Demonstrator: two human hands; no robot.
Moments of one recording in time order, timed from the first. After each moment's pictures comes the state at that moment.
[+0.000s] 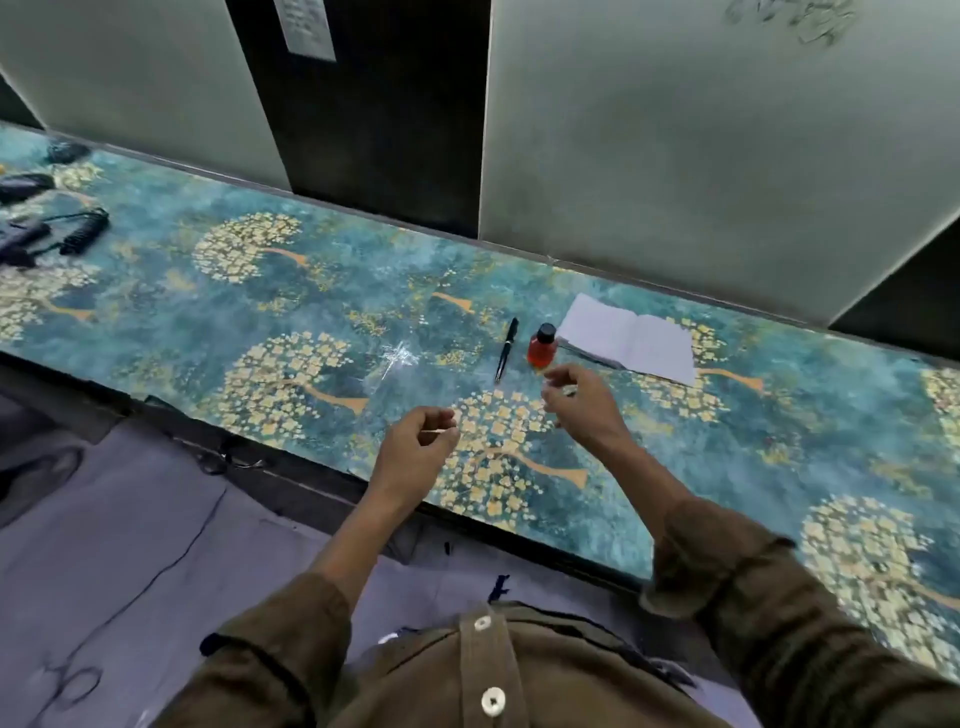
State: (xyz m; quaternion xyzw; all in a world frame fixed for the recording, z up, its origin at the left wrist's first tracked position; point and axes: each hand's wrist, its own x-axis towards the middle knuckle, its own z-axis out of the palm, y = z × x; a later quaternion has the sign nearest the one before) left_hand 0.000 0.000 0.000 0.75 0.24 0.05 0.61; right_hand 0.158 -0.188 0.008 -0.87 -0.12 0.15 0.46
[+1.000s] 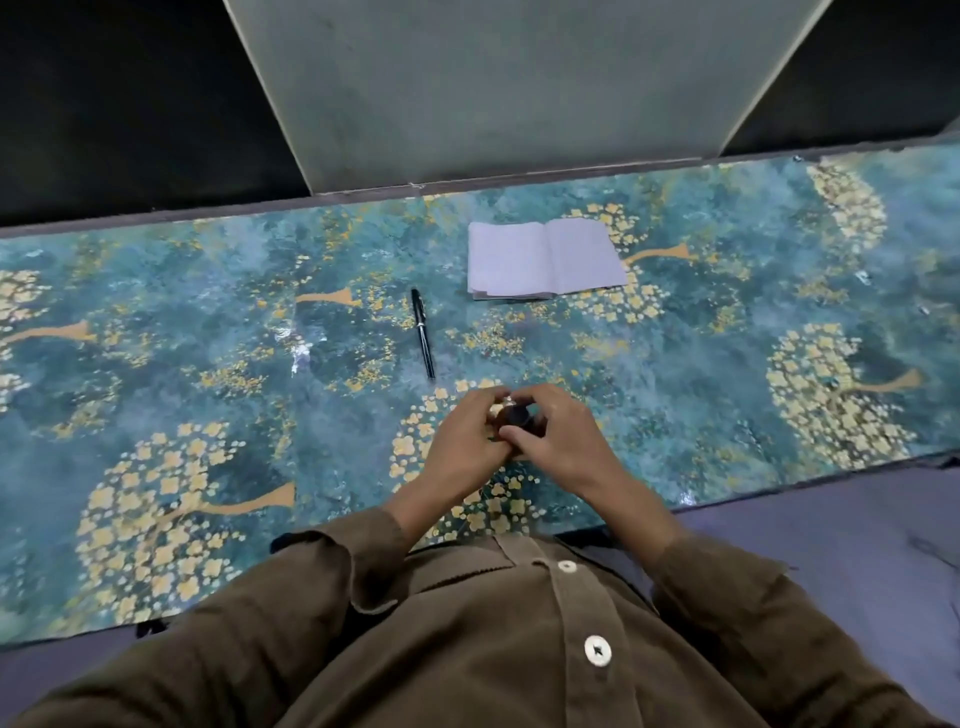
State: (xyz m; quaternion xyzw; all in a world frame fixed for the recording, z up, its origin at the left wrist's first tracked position) left_hand 0.132 -0.033 -0.045 0.87 -0.03 -0.20 0.44; right_hand 0.124 -0.183 -0.021 -0.92 -0.02 0.13 0.37
